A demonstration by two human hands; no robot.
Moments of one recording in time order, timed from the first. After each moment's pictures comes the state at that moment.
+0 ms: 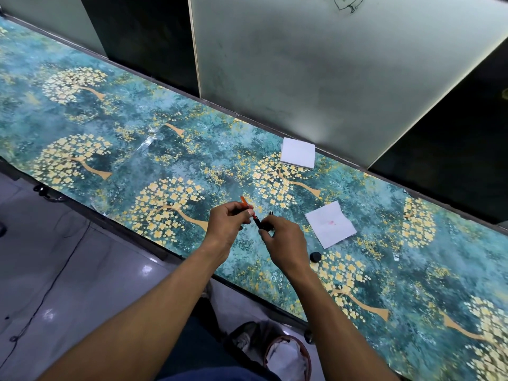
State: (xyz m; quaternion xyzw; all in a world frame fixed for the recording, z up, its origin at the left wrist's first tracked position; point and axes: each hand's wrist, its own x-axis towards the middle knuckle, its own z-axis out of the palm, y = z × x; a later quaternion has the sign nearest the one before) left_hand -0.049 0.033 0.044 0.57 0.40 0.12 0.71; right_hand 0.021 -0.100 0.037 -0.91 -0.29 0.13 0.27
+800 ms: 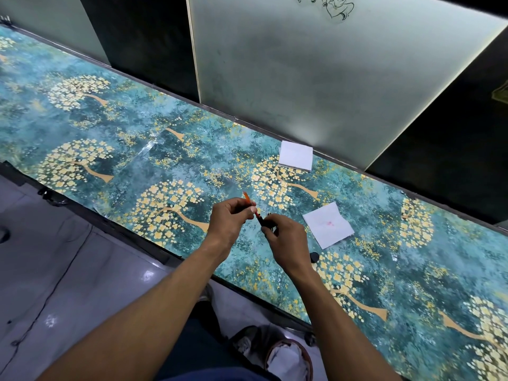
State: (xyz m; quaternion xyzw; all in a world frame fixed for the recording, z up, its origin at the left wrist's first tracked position) left_hand -0.043 0.026 0.055 0.58 0.35 0.16 0.71; right_hand 0.024 -0.110 0.041 -0.90 -0.28 0.11 0.32
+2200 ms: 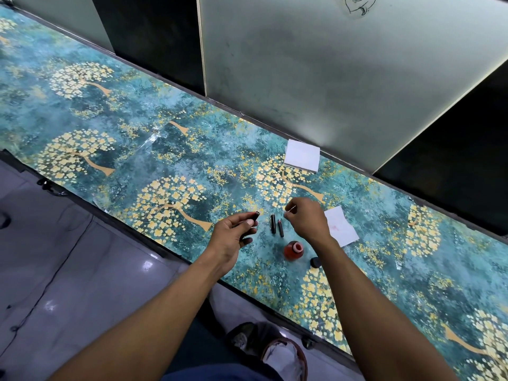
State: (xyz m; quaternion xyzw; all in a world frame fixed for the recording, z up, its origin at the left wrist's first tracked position) left_hand -0.054 0.021 0.026 0.40 0.39 0.09 0.82; right_hand 0.118 -0.097 0.026 -0.93 -0.26 0.18 0.19
